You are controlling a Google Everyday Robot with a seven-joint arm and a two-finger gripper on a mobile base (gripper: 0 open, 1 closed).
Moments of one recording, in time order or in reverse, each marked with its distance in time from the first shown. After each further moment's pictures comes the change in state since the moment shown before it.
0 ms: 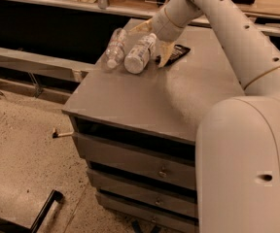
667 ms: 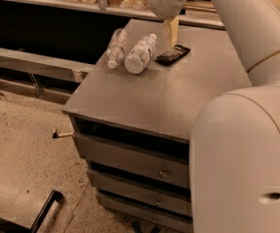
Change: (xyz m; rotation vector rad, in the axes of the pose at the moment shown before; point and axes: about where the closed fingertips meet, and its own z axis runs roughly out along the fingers) arm -0.026 -0.038 -0.068 -0.083 0.126 -0.094
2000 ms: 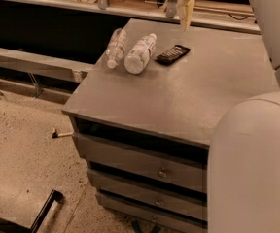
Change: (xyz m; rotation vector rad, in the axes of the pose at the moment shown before) arm 0.012 -0.005 -0.067 0.103 0.072 -0.051
